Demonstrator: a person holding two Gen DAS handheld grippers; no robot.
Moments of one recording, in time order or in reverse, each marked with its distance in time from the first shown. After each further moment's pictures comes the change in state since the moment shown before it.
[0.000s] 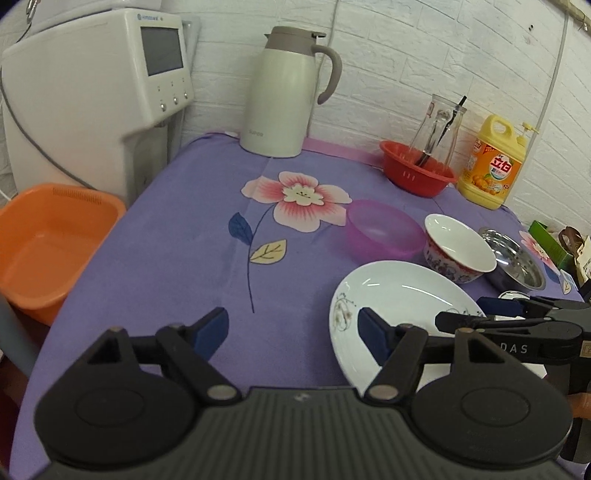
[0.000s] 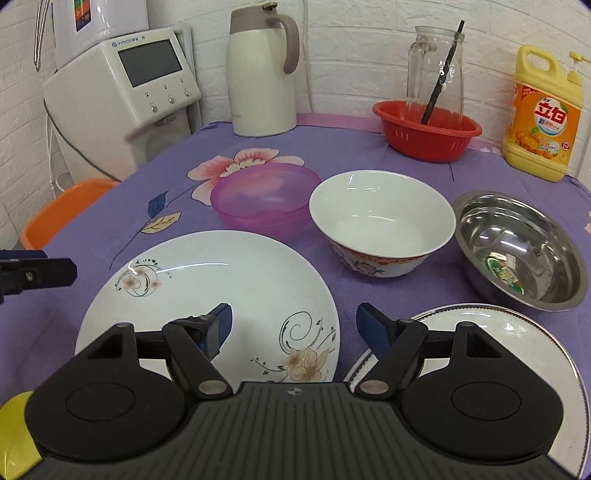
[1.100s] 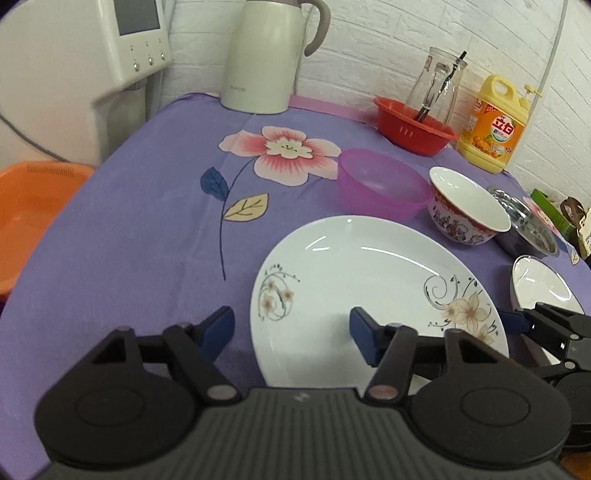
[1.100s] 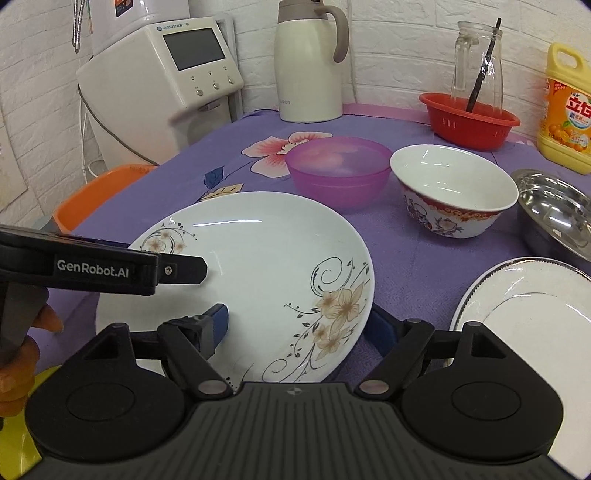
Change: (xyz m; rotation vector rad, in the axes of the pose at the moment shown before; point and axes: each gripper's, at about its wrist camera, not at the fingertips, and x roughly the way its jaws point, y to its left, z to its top) left arm 0.045 -0.014 -0.018 0.050 0.101 -0.023; right arm -0.003 0.047 -0.029 -0.039 -0.017 0.067
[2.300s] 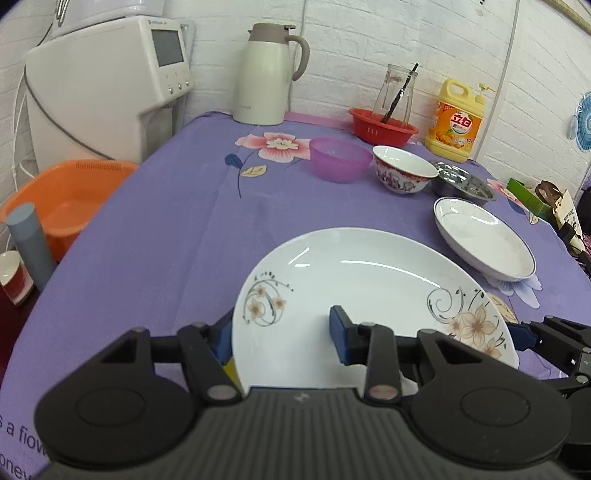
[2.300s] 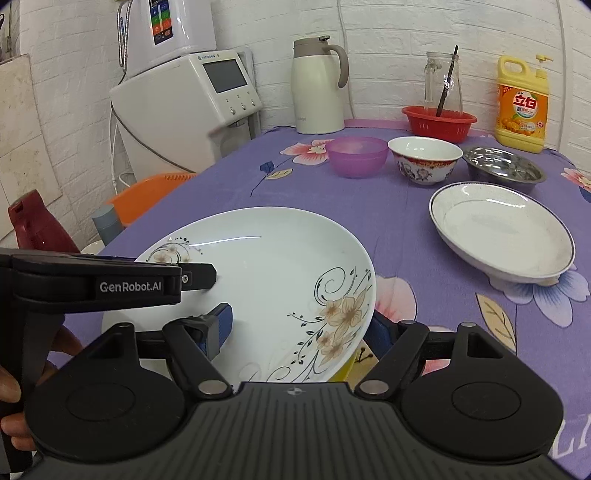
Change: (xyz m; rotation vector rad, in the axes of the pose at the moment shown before) left arm -0.137 -0.034 -0.112 0.016 -0.085 0.034; right arm -0.128 0.083 -0.090 0.079 -0.076 -0.025
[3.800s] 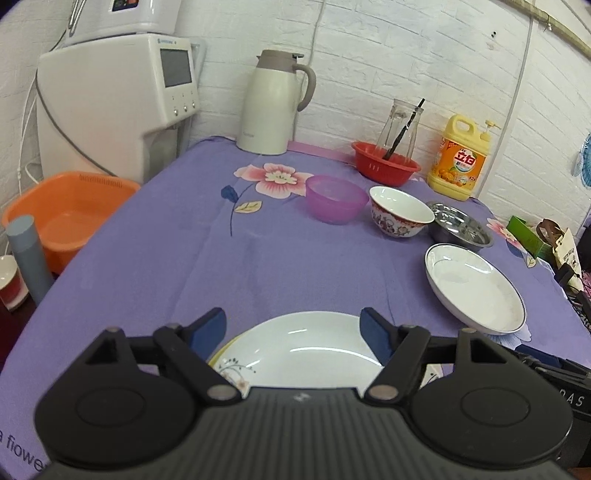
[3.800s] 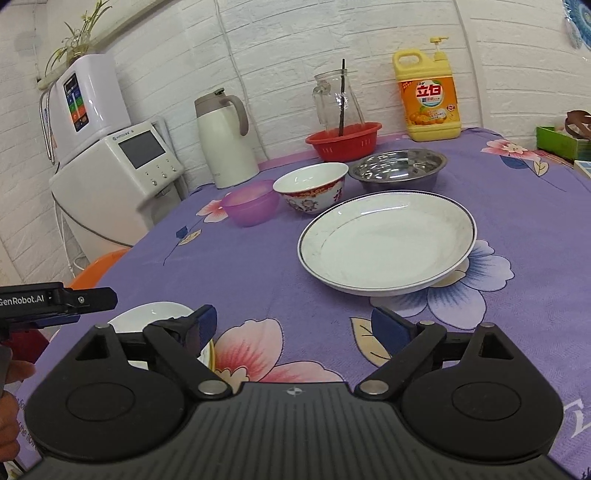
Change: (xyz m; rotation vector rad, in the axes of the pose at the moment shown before) left arm 0.000 -0.021 0.033 -0.064 -0.082 0.002; right arm -0.023 -0.096 -0.006 0.247 -0.158 -0.097
